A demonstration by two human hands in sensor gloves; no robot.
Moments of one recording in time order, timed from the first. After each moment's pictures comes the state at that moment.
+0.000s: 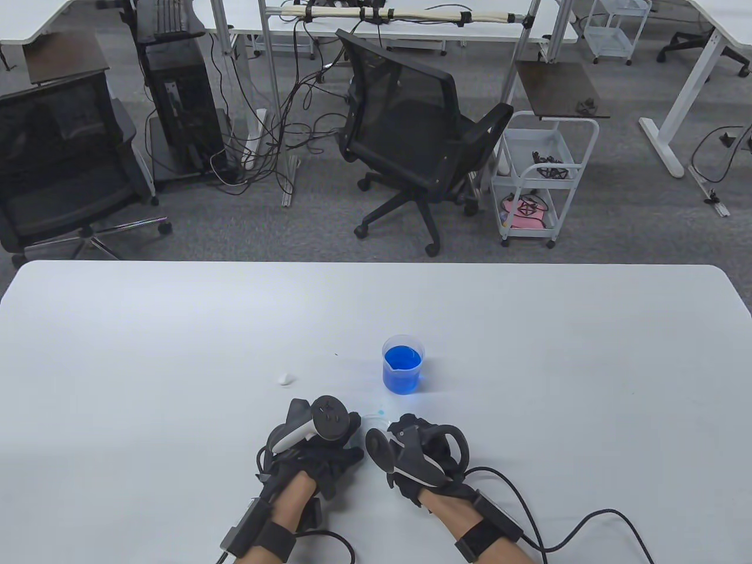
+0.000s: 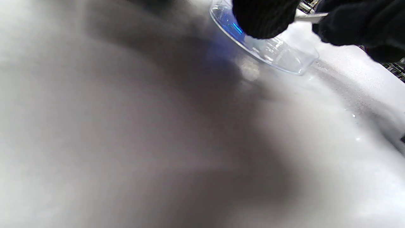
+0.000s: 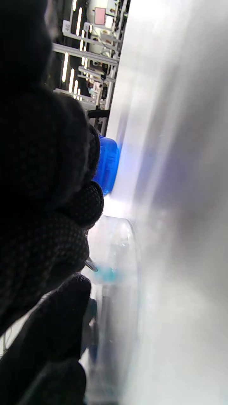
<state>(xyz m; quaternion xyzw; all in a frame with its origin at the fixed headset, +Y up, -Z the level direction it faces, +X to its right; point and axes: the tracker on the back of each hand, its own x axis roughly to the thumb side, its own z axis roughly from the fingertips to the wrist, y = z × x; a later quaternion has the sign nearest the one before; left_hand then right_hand) -0.148 -0.791 -0.416 -0.28 -0.15 0.14 0.94 0.017 -0.768 -0.389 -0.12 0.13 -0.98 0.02</state>
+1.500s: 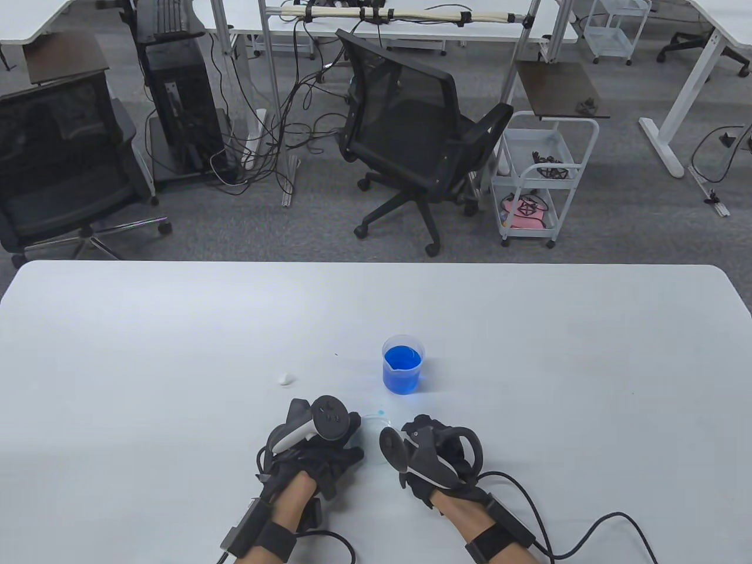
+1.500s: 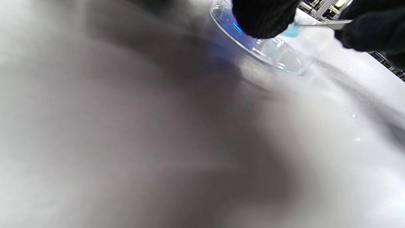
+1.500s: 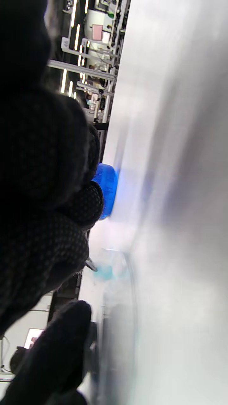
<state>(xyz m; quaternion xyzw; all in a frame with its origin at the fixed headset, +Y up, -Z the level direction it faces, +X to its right) -0.149 -0.791 -0.416 -0.28 -0.15 0.14 0.94 0.037 -0.769 -0.387 -0.10 0.13 -0.99 0.01</state>
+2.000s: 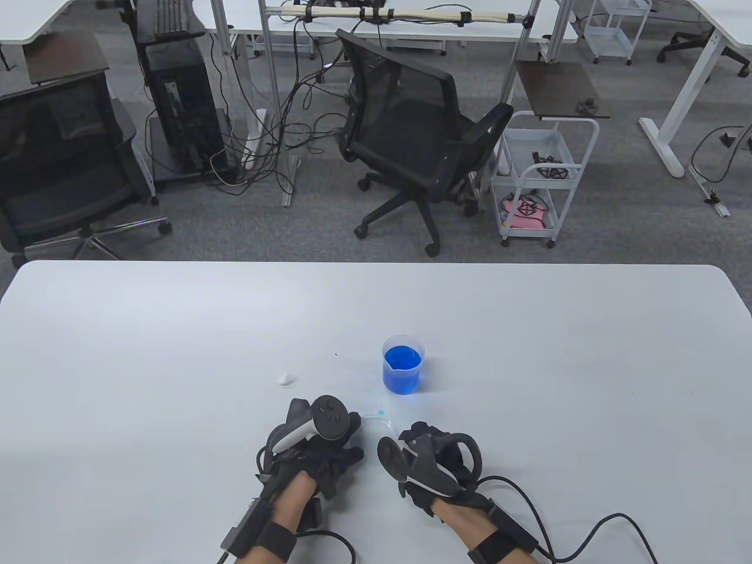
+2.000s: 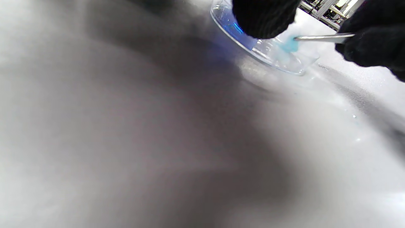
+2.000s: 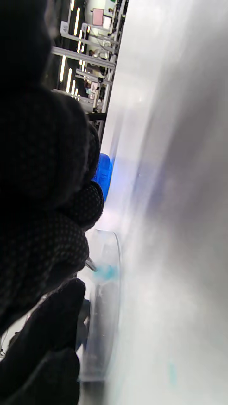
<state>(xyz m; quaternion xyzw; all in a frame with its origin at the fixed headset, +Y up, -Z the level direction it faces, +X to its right) -0.149 -0.791 -0.417 -0.28 -0.15 0.14 0.94 0.028 -0.781 -0.380 -0.13 0.11 -0.98 0.03</state>
